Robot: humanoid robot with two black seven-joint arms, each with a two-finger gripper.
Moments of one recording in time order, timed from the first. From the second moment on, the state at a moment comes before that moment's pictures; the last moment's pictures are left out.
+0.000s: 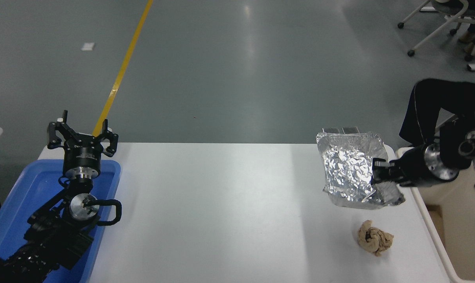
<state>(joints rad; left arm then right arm) -0.61 0.17 -1.00 -0.41 -0.12 -0.52 -0.60 2.06 -0.78 -1.15 1.62 -0.31 0.36 -0.09</state>
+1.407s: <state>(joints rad) -0.61 0.17 -1.00 -0.41 -0.12 -0.52 -0.60 1.56 -0.75 -0.82 0.68 -0.33 0.65 -0.08</state>
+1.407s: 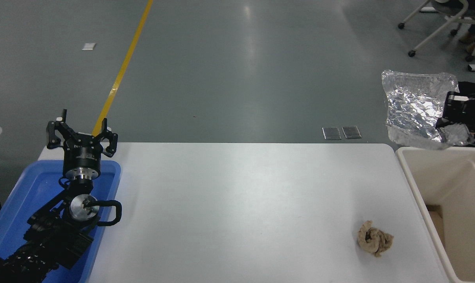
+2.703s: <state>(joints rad) -0.61 0.17 -1.00 -0.41 -0.12 -0.52 -0.60 0.70 -0.46 -0.51 0.06 -0.07 0.17 -0.12</state>
